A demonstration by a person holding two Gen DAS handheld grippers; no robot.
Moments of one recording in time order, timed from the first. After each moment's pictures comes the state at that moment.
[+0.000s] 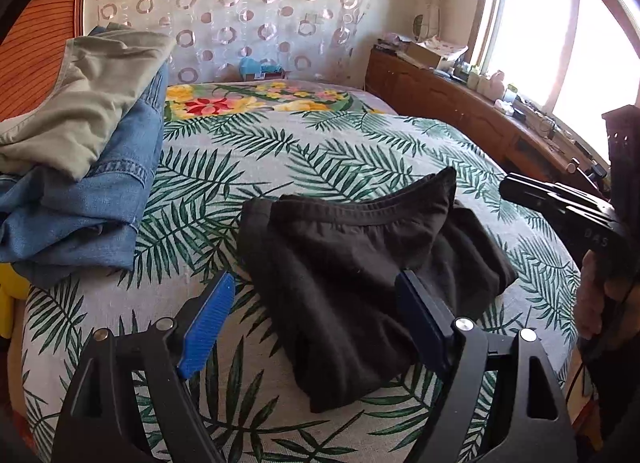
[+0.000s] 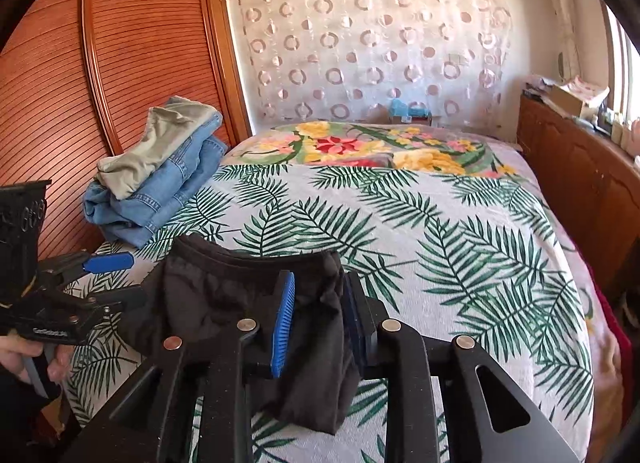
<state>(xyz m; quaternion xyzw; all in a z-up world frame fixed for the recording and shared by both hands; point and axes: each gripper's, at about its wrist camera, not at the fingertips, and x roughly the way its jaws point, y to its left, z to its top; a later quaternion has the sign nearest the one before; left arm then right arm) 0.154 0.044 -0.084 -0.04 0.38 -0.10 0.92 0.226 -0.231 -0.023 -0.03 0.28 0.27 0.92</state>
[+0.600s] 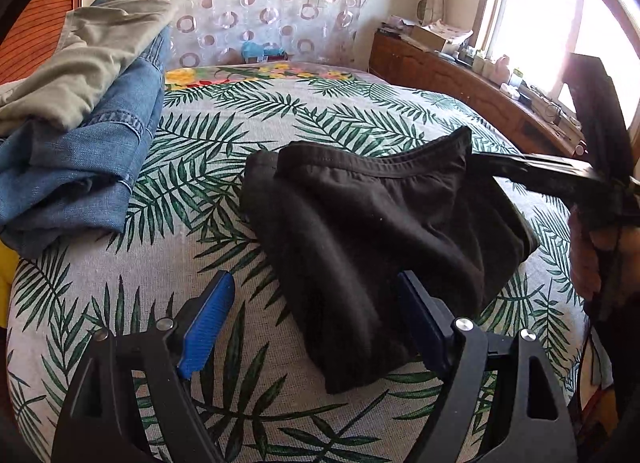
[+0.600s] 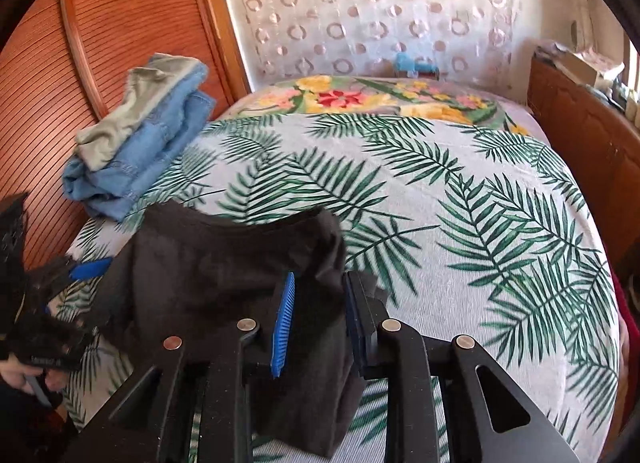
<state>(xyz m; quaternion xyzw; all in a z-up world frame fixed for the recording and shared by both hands) 0.147 0.046 -0.111 -0.03 0.40 -0.10 0.91 0.284 -0.212 -0.038 -0.04 0.36 0.27 0.89</state>
